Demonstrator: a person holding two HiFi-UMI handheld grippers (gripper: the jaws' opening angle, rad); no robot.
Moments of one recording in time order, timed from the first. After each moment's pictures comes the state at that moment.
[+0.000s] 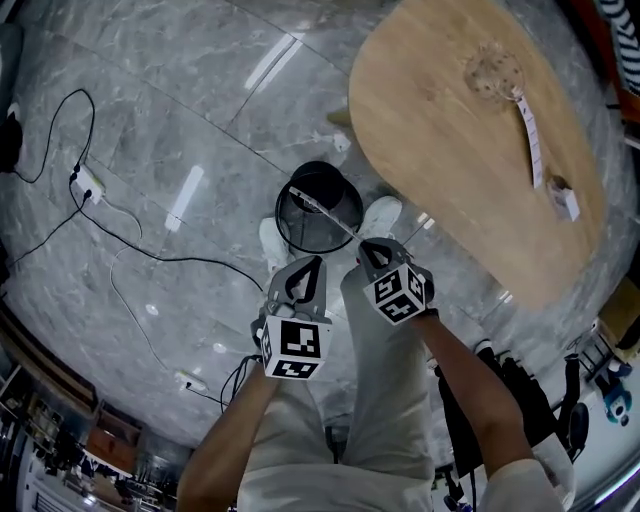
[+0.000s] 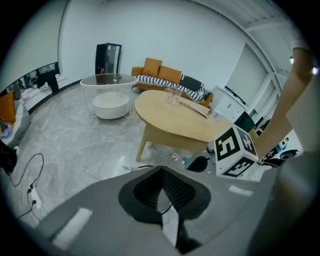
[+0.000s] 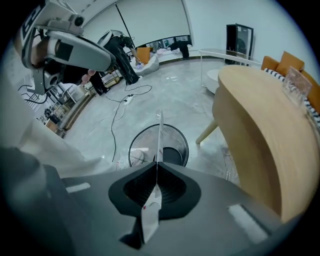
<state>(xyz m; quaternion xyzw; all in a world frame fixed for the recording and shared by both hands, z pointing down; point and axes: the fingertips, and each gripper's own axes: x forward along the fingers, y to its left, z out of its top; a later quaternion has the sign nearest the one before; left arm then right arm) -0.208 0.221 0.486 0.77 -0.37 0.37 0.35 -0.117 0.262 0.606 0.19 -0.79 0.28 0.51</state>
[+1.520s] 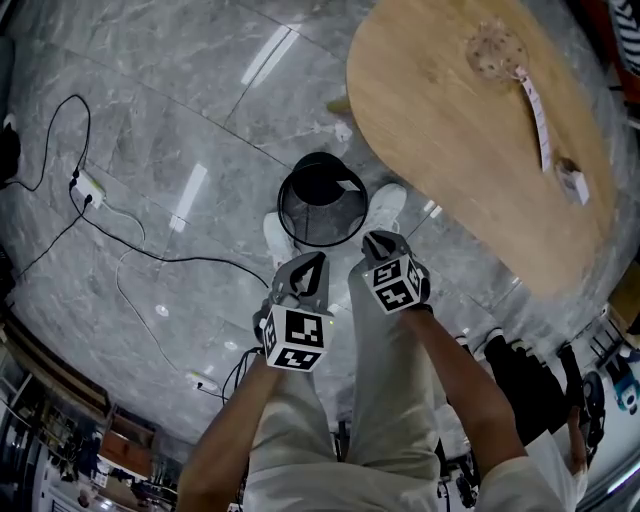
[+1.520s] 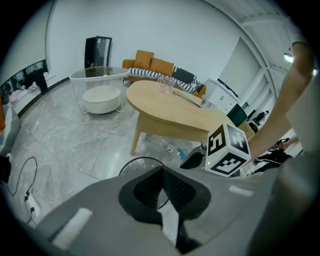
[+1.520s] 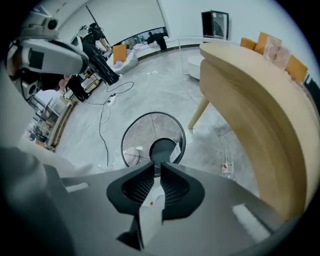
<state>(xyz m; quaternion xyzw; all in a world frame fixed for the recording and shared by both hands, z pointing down) -0.208 0.244 0.512 0.79 -0.32 0.39 0.35 -0.112 0.284 0.639 0.26 -0.73 0.35 0.52</state>
